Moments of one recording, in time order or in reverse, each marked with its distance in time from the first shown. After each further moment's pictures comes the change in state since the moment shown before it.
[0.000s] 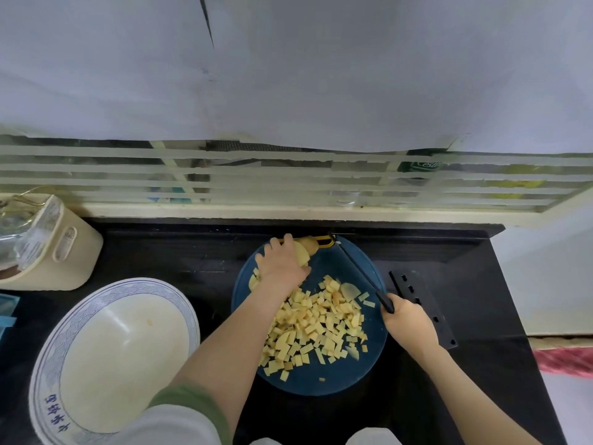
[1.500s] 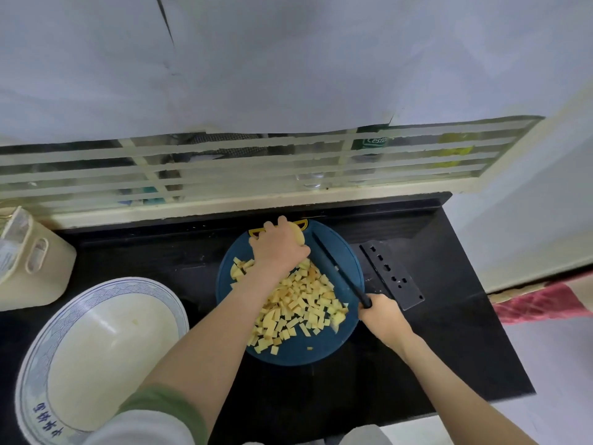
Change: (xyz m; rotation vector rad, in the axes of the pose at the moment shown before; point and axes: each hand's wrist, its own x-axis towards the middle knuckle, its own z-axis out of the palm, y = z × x) left_hand -0.042 0.031 -0.021 -0.049 0.095 0.158; right_hand -0.067 -0.007 0.014 0.296 -0.044 0.164
